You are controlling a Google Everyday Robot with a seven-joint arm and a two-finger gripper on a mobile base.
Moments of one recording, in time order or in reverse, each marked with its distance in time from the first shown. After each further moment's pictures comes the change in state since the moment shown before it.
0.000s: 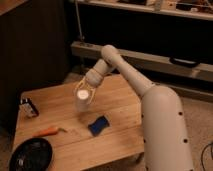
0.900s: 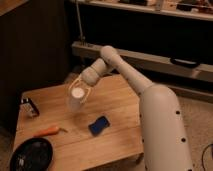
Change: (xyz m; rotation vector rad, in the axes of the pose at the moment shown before) arm -0.032 -0.015 0.011 0.160 -0.143 -0.025
